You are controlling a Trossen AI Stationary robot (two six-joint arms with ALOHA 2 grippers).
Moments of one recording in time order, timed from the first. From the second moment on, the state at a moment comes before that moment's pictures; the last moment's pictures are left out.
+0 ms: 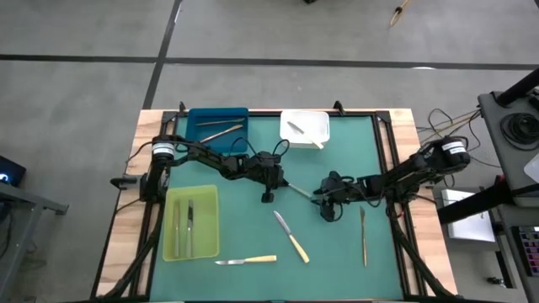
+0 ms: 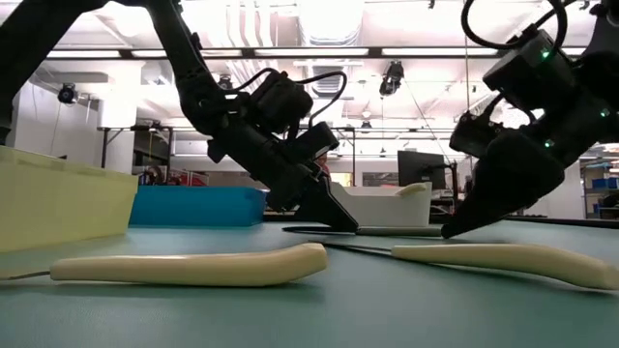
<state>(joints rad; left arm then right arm) 0.17 2.10 0.97 0.44 0.22 0.26 0.13 1.61 0.28 0.50 0.20 0.43</state>
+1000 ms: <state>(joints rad) 0.18 2.01 0.96 0.41 0.22 0.20 0.11 1.95 0.29 0.93 0.33 0.41</state>
